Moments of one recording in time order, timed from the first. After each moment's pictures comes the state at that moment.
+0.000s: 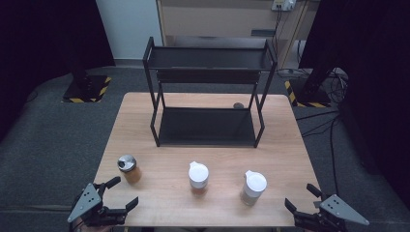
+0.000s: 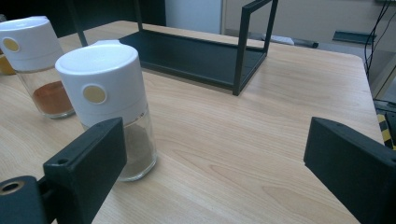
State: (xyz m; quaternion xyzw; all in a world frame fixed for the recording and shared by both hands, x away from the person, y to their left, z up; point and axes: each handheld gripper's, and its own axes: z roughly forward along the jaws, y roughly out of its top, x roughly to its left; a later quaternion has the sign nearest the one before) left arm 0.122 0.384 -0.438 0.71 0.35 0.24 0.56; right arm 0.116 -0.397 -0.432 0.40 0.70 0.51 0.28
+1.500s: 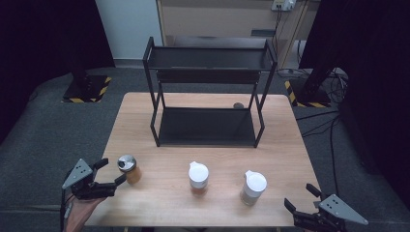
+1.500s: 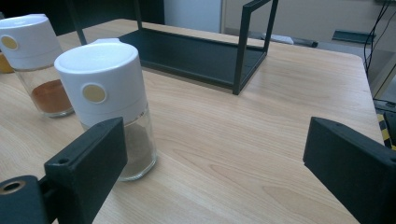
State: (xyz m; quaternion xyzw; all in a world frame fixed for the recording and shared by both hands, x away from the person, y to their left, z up) left arm 0.182 0.416 -0.431 0.71 0.41 0.24 0.52; right arm 0.117 -0.395 -0.431 0.41 0.70 0.51 0.28
